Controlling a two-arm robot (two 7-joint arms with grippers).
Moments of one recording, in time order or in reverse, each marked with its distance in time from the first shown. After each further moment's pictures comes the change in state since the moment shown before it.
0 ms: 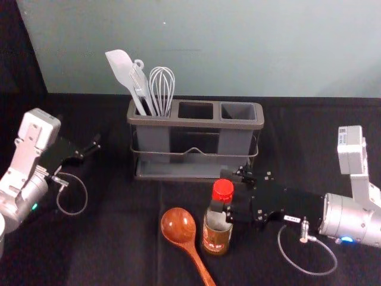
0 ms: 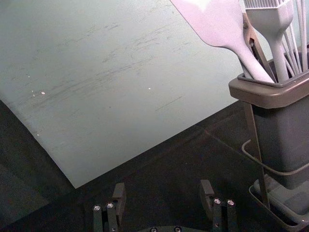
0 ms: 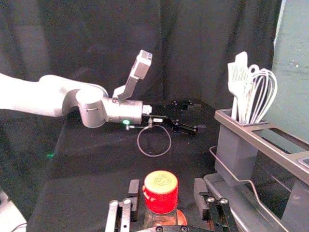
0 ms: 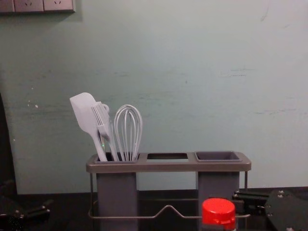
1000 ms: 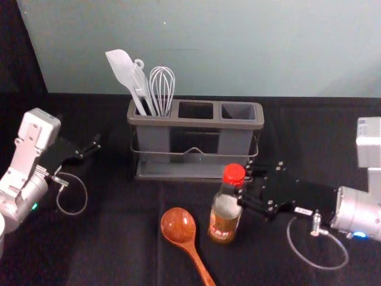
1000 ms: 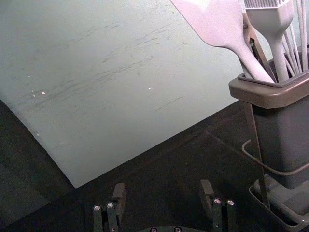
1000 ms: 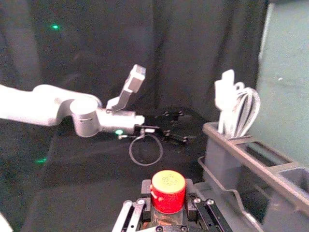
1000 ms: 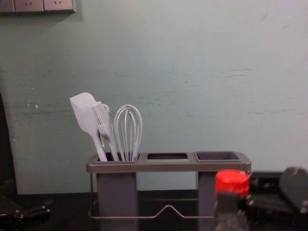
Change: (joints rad) left arm 0.000 0.000 0.000 0.000 0.000 0.000 0.000; right arm -0.037 0.041 0.045 -0.075 0.019 -0.001 -0.044
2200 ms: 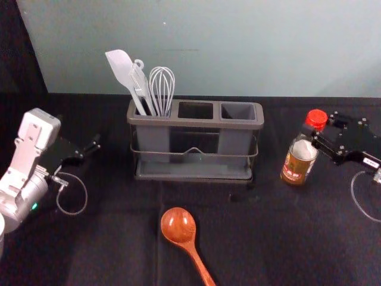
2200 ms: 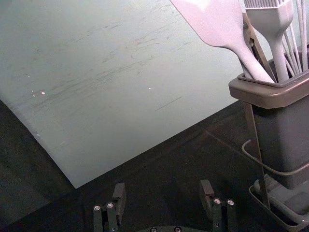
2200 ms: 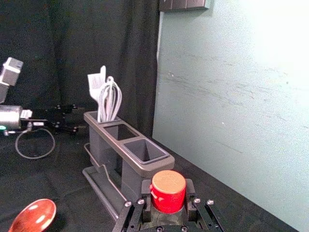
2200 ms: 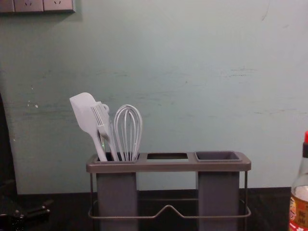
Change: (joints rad) left arm 0.000 0.000 0.000 0.000 0.000 0.000 0.000; right arm -0.003 0.019 0.222 0.162 -0.012 -0.035 -0.095
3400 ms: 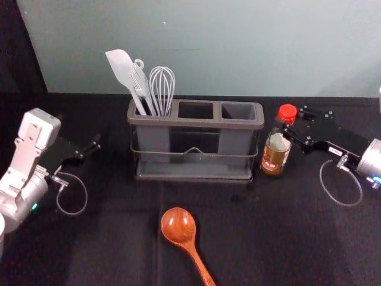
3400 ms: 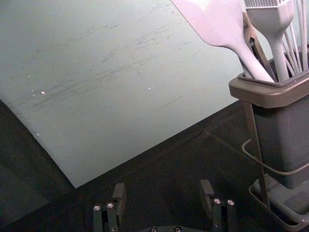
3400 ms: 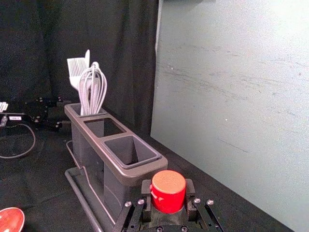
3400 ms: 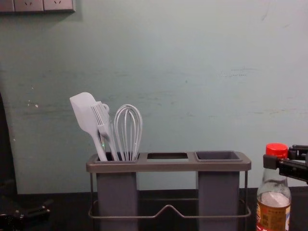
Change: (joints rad) left arm 0.000 0.000 0.000 0.000 0.000 0.000 0.000; right arm 0.189 -0.160 -0.093 0.241 -0.106 -0.032 0.037
